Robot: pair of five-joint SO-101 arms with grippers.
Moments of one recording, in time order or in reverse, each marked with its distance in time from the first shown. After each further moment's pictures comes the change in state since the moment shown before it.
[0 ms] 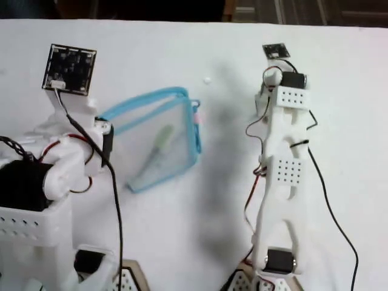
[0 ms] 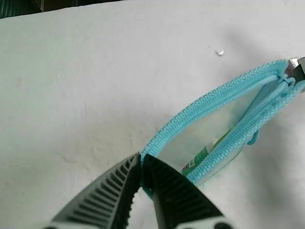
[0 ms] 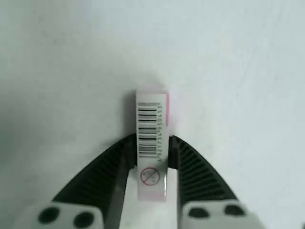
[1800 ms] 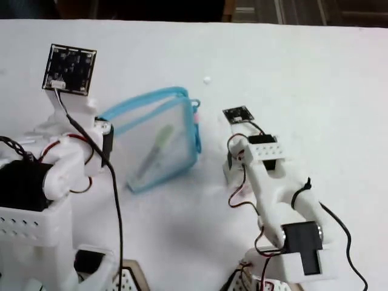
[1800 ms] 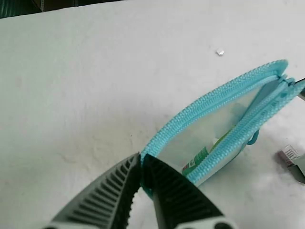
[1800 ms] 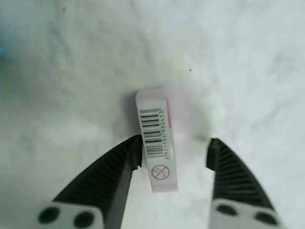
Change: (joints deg) left arm 0.0 0.0 0.0 0.0 0.0; right arm -13.8 -84.2 131.2 -37.0 -6.6
